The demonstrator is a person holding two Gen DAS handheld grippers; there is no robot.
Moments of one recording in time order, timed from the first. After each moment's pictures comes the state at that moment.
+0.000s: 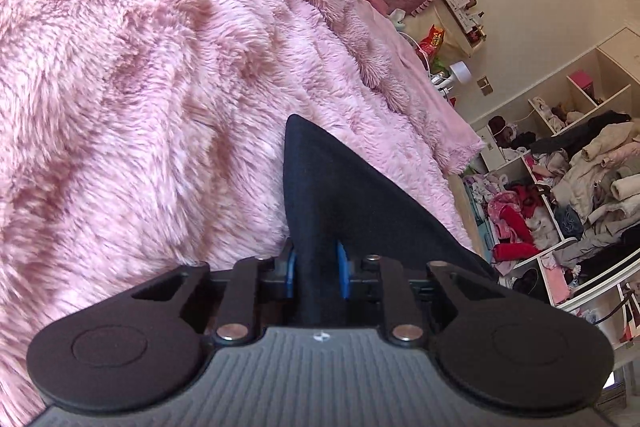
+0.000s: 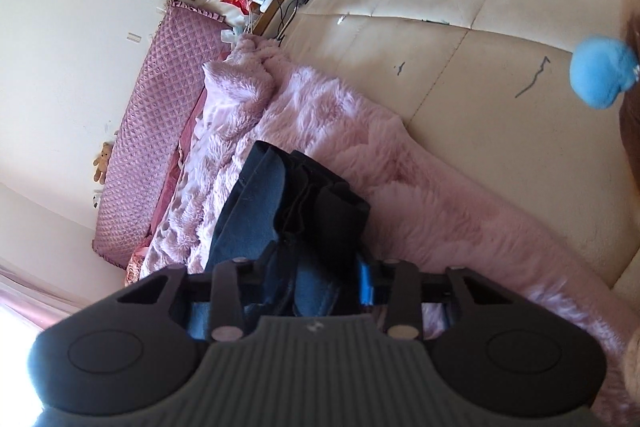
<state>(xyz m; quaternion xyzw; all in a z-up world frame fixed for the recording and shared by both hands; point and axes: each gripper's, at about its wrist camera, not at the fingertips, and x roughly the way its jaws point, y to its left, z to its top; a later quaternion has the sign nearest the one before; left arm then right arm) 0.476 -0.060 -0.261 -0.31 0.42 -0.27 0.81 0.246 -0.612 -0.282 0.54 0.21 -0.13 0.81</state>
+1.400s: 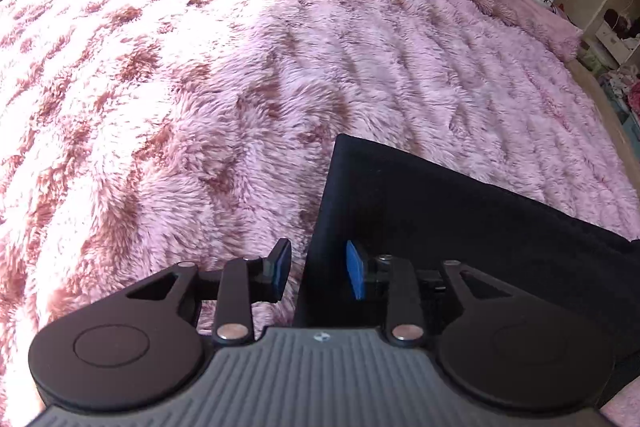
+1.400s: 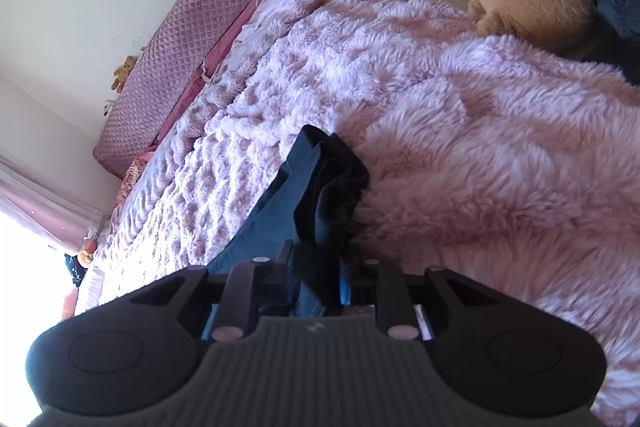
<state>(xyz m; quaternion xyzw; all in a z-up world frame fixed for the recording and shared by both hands) 0.264 0.102 -0.183 -0.04 0.49 -0.09 0.86 0.003 -0.359 -0.221 0.46 0.27 -0.11 0.84</state>
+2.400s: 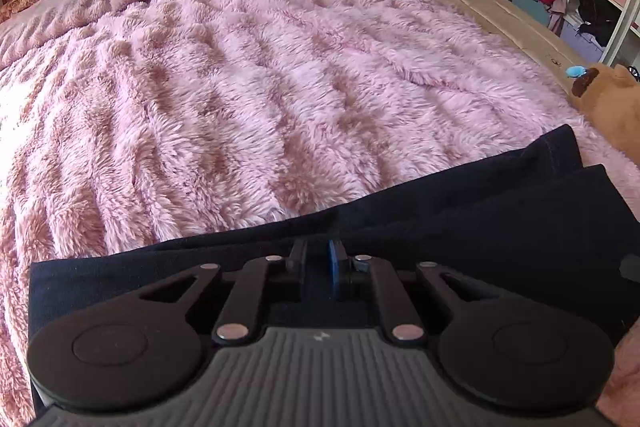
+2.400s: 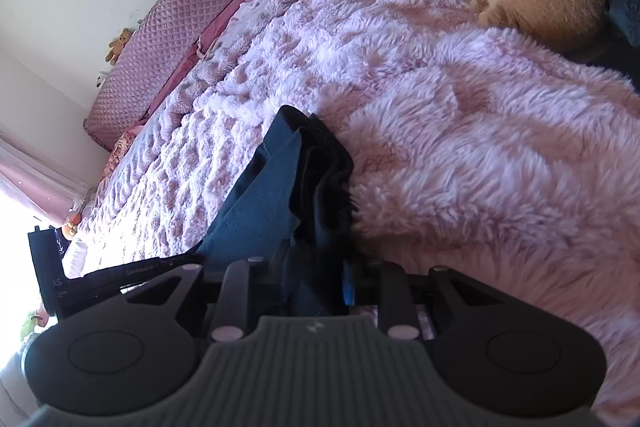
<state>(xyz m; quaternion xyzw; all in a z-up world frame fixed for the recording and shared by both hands) 0.236 -0.117 -0.183 0.14 0.44 -0.28 0.84 0.008 -0.362 -0.229 0.43 0.30 -0.10 0.84</state>
